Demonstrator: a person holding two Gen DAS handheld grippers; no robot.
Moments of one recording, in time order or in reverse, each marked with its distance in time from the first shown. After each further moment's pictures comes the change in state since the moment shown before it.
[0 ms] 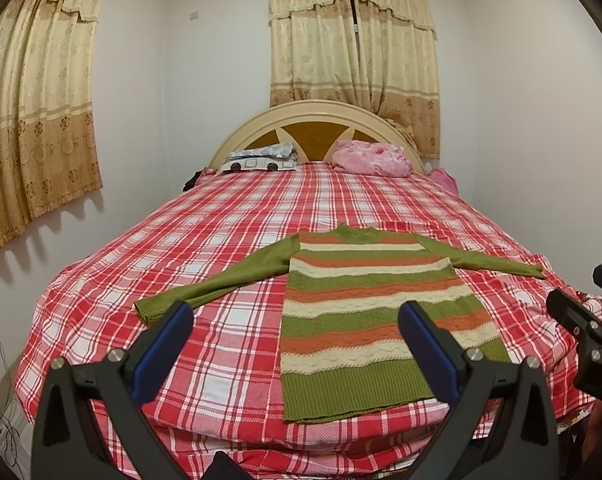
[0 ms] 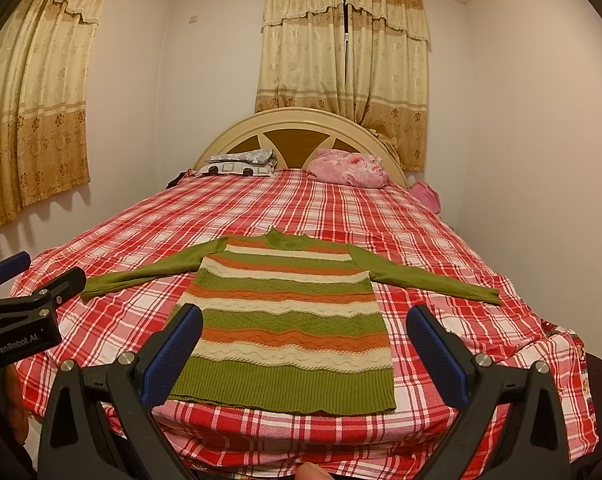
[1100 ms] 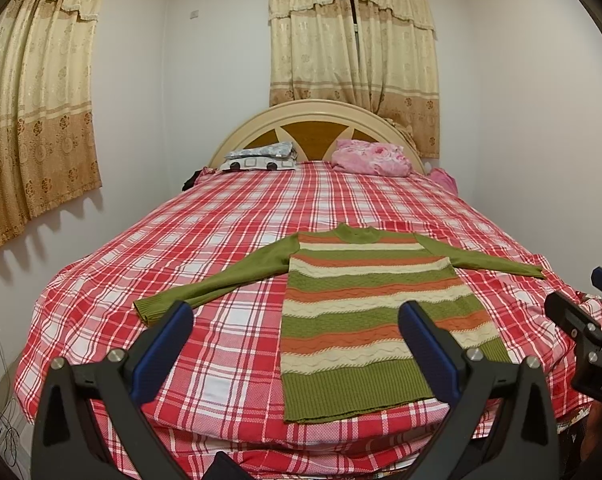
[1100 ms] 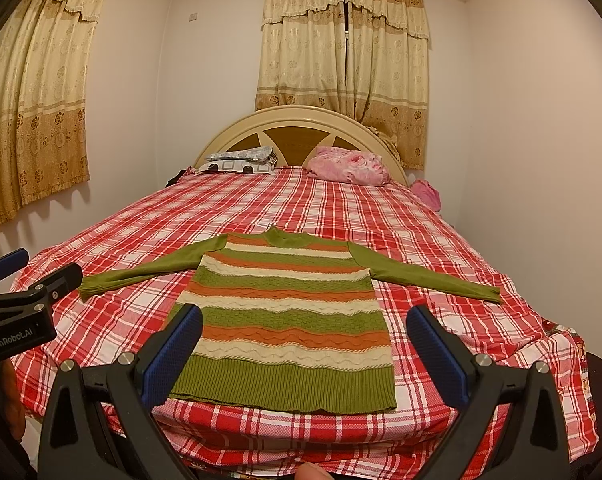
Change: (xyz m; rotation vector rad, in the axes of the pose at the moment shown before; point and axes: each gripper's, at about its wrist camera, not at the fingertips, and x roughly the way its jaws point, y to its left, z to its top) left arm 0.001 0.001 0.002 -0.001 0.004 -0.001; right arm 0.001 -0.001 0.000 0.000 0.007 0.001
